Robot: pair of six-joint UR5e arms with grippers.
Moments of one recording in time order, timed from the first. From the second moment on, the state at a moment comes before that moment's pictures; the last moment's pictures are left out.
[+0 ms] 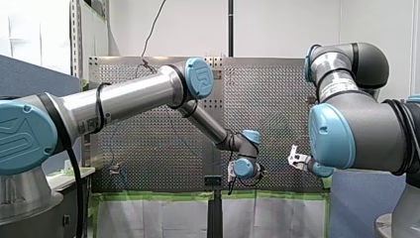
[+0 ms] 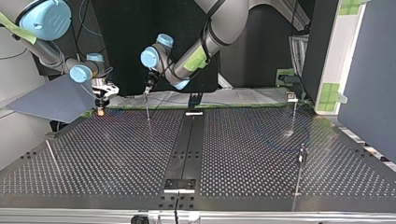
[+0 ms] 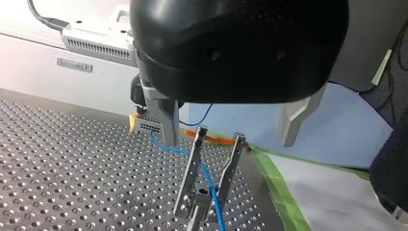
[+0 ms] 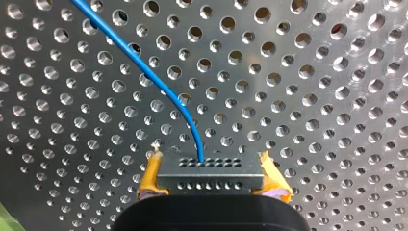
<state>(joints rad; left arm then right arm) -0.82 -2.79 -0.95 -2.81 -1.88 -1.68 1.60 -0.53 1.43 -0.81 1.29 1.81</state>
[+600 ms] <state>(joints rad) -0.83 -2.76 -0.99 -2.85 -1.92 -1.67 1.60 -0.52 1.43 -0.81 1.29 1.81</state>
